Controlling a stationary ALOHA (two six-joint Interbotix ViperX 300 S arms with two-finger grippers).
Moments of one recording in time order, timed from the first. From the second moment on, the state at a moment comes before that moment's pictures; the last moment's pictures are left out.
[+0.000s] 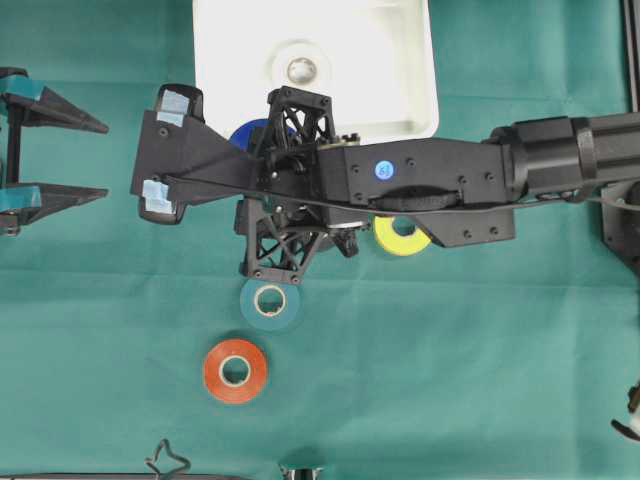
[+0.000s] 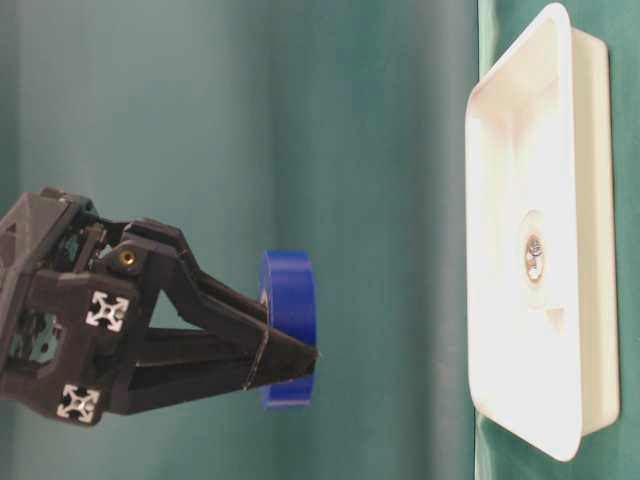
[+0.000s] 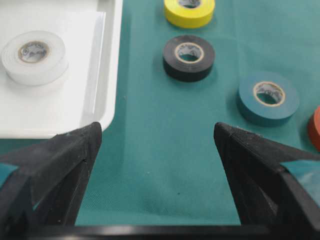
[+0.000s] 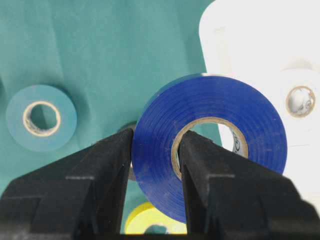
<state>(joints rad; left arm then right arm) 0.04 -0.97 1.28 -0.01 0.04 -0.03 0.13 0.31 -0.37 -0.24 1.31 0.47</state>
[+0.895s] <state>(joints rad) 0.04 -0.97 1.28 -0.01 0.04 -0.03 0.13 0.31 -0.37 -0.24 1.31 0.46</state>
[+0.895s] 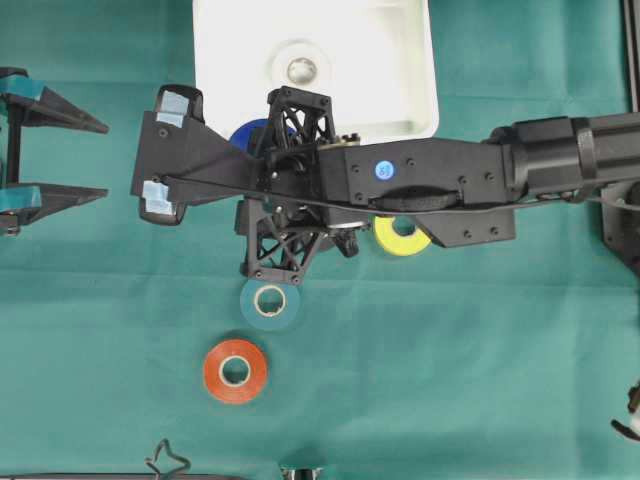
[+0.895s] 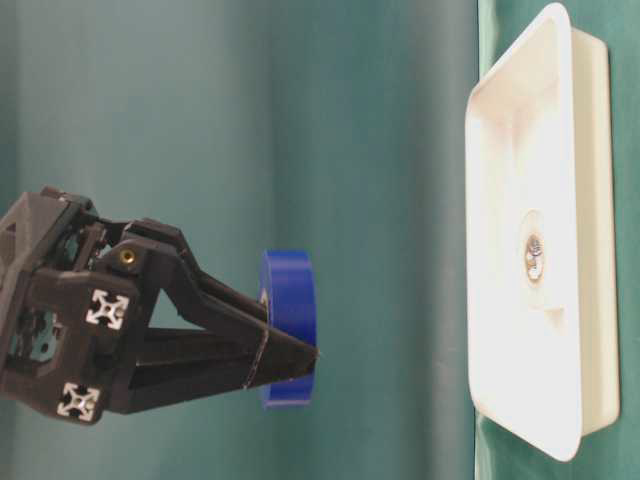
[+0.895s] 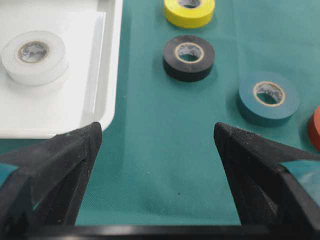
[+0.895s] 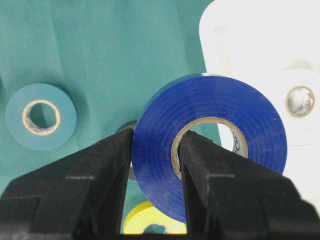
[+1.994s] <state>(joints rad) 0.04 -0.97 1.28 -0.01 0.05 -0.03 -0.19 0.25 -0.24 -0.25 1.24 0.36</state>
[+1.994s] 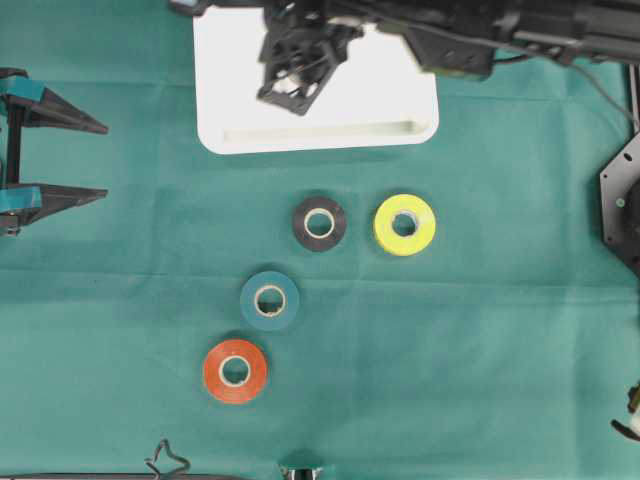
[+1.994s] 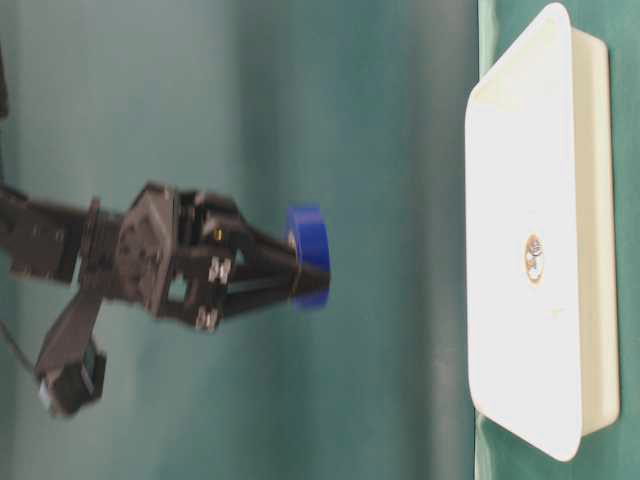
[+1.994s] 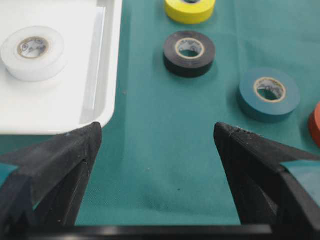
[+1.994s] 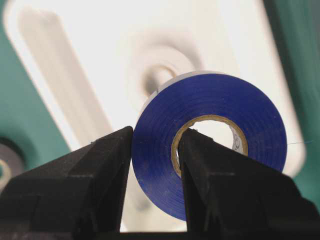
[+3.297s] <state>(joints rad) 0.04 -0.97 1.28 -0.01 0.06 -0.03 -0.27 -0.03 0.15 -0.26 1.05 0.40</state>
